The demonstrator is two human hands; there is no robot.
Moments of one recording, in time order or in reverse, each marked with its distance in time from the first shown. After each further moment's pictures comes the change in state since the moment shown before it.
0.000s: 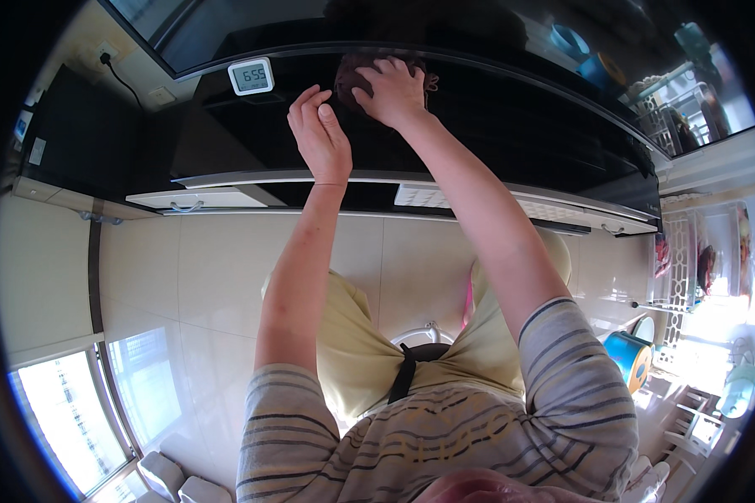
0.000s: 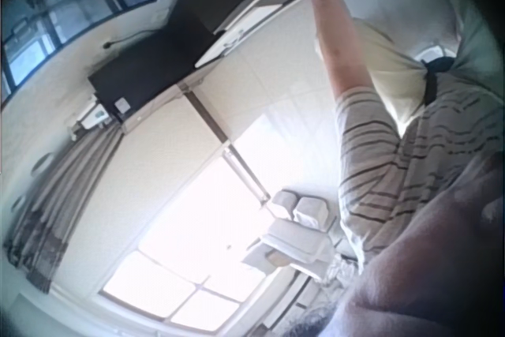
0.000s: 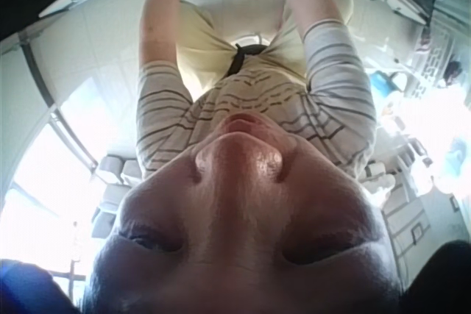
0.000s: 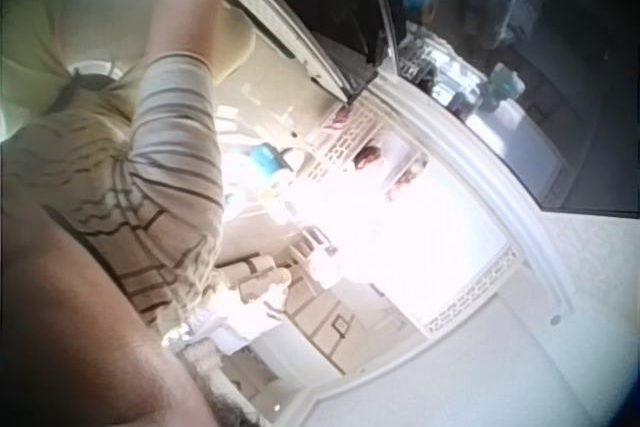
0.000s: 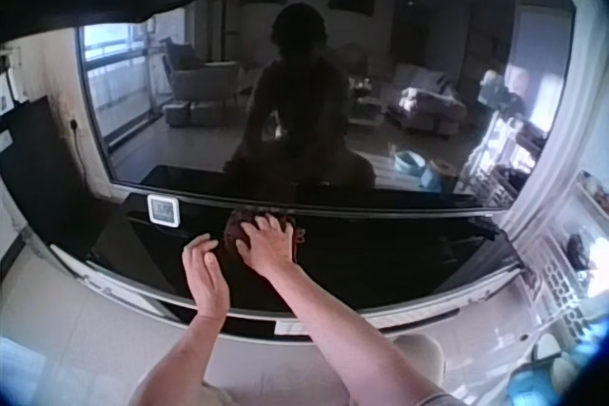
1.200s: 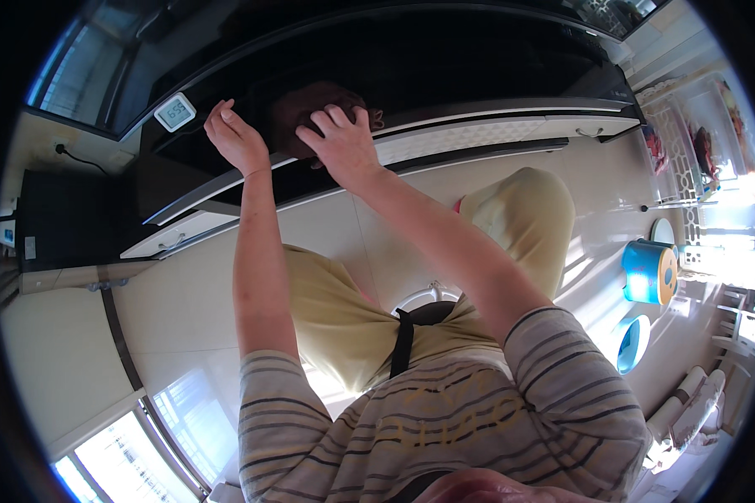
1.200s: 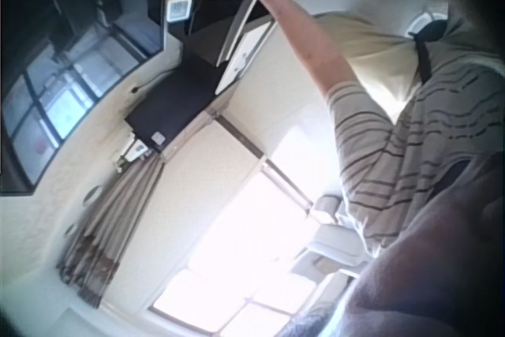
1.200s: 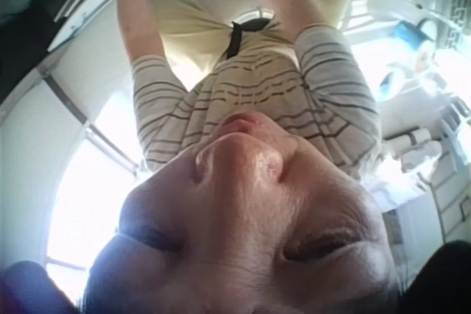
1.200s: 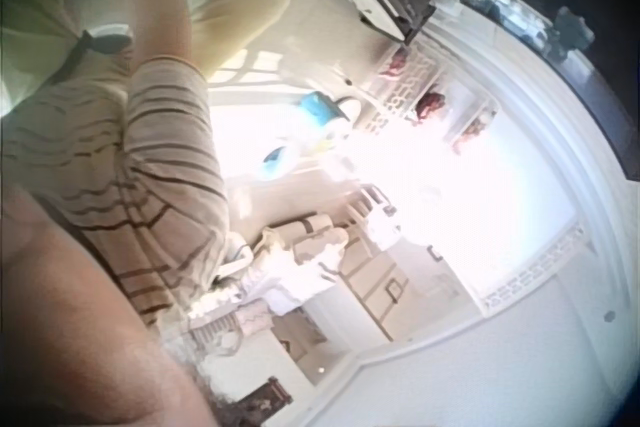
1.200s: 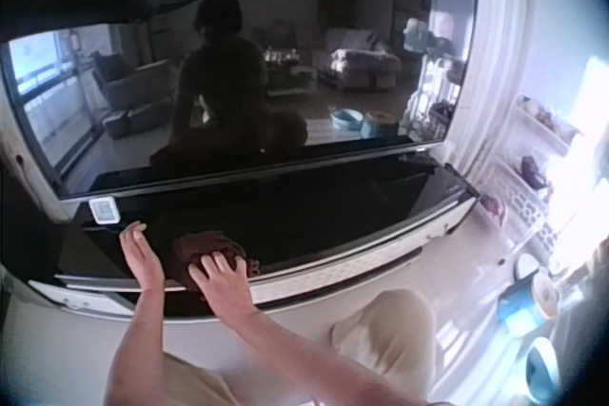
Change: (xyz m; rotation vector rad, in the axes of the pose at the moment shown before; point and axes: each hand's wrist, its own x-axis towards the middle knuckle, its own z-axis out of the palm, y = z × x) left_hand 0.000 -0.016 0.004 0.063 0.018 0.014; right_hand -0.159 -0.017 -0.015 0.110 0.357 -0.064
